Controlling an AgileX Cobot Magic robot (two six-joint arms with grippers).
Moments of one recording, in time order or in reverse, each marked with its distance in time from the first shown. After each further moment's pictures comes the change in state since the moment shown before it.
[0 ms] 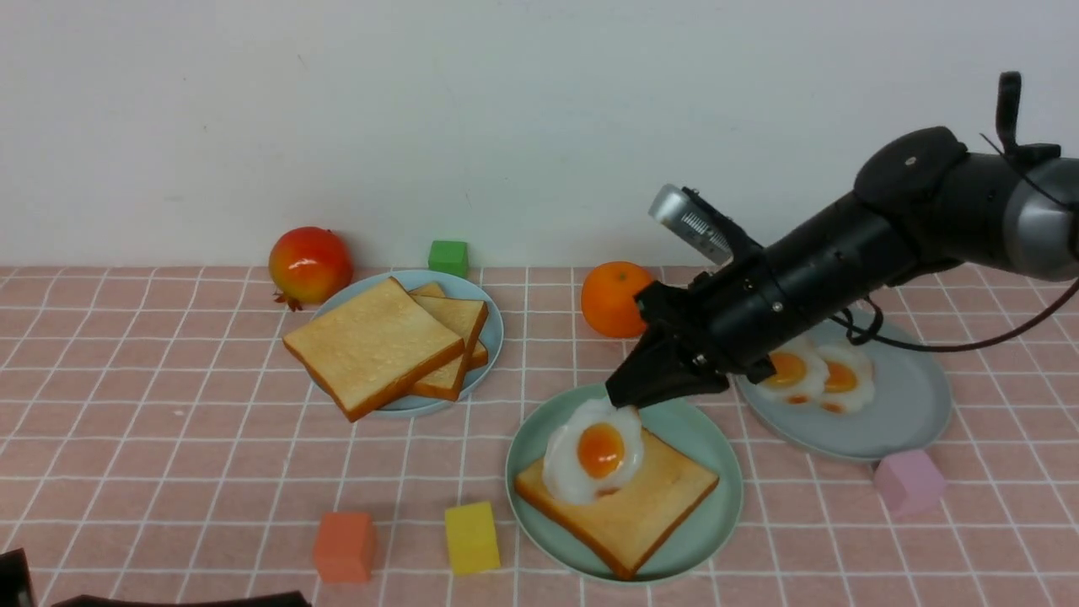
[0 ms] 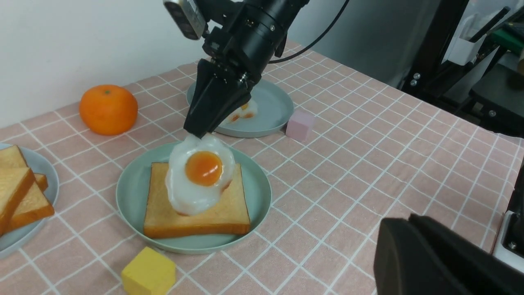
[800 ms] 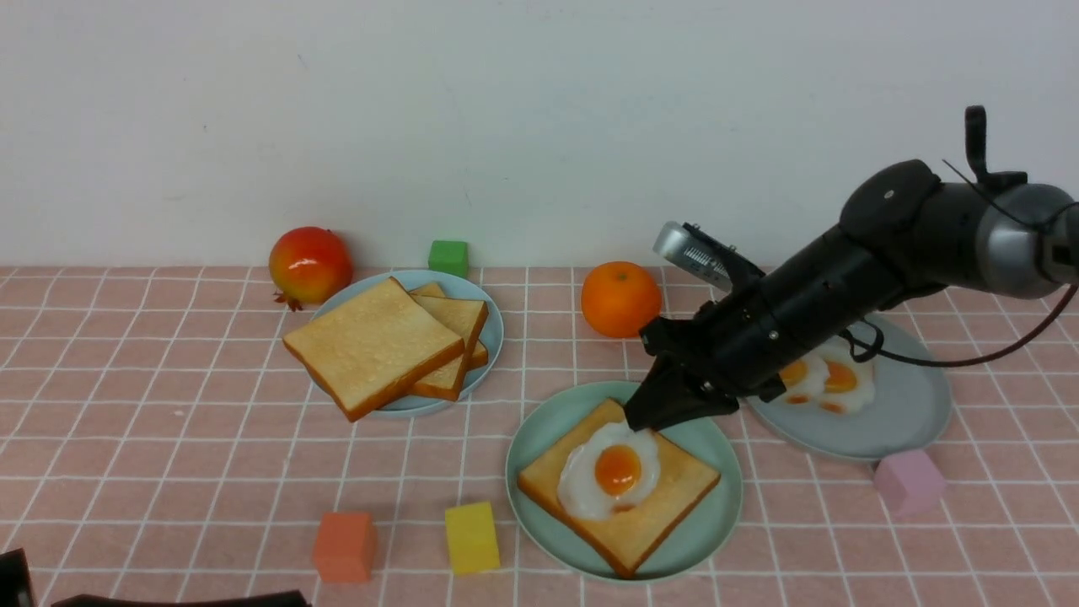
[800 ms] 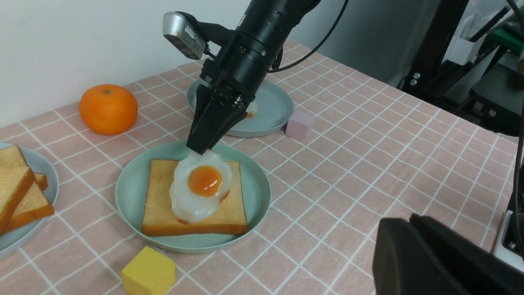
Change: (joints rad) right arm -0.007 0.069 0.000 -0.077 -0.071 -0.004; left arm 0.000 0.000 0.000 0.000 0.001 0.000
